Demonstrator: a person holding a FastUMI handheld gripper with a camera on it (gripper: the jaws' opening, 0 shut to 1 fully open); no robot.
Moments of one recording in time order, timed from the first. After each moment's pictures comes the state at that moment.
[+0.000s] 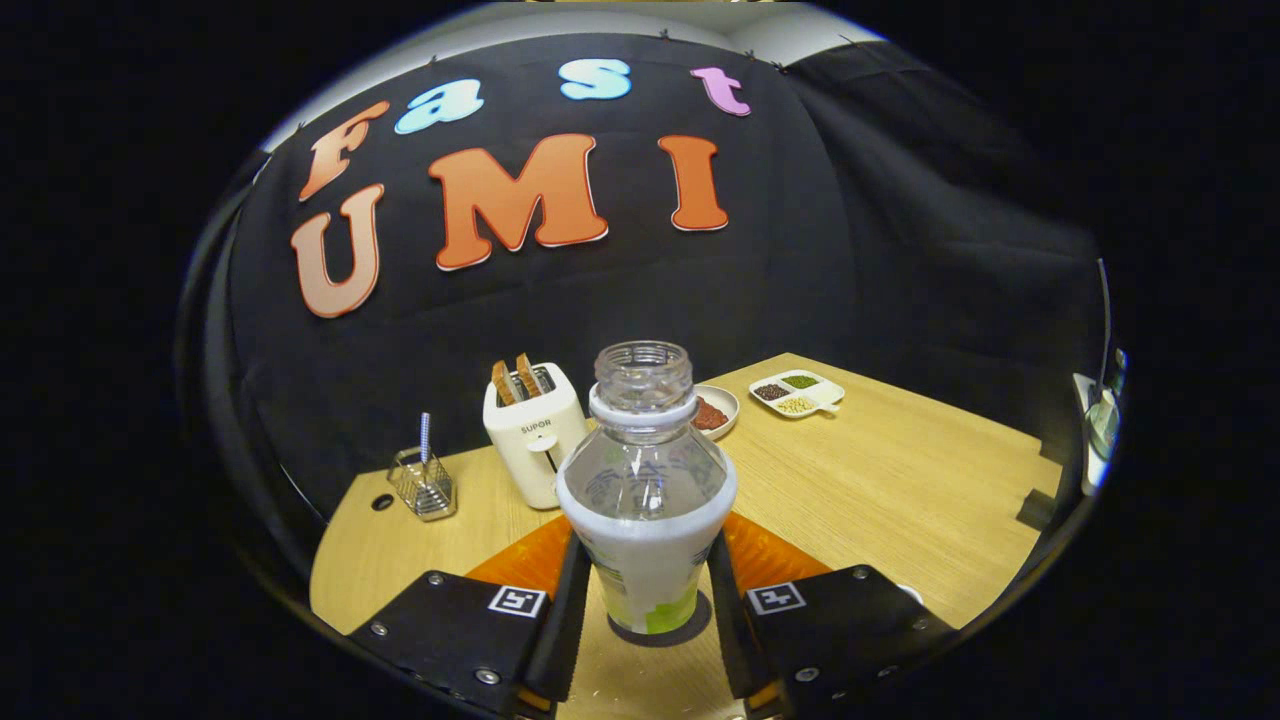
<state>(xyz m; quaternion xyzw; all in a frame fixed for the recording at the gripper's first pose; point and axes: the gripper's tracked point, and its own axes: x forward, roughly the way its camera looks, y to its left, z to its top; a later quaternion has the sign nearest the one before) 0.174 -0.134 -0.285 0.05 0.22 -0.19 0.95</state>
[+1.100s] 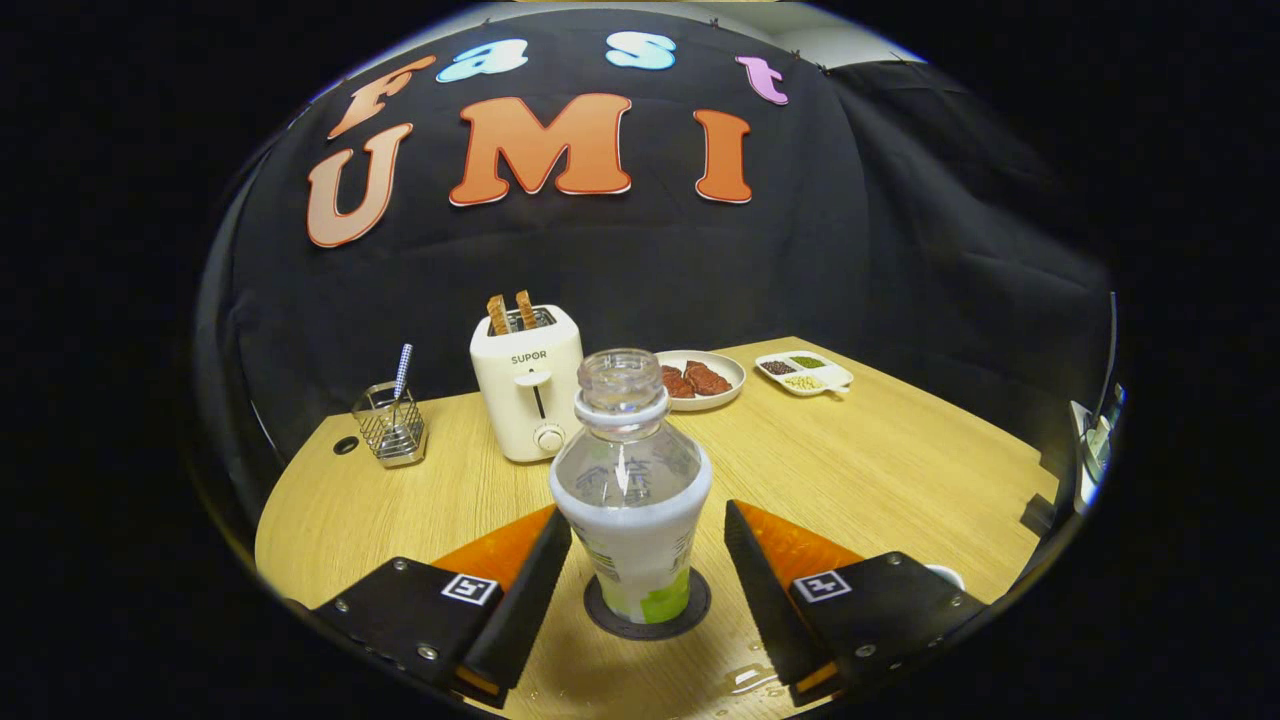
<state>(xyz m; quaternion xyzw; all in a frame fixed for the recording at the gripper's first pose) 0.170 -0.123 -0.312 0.01 0.24 -0.18 0.95</state>
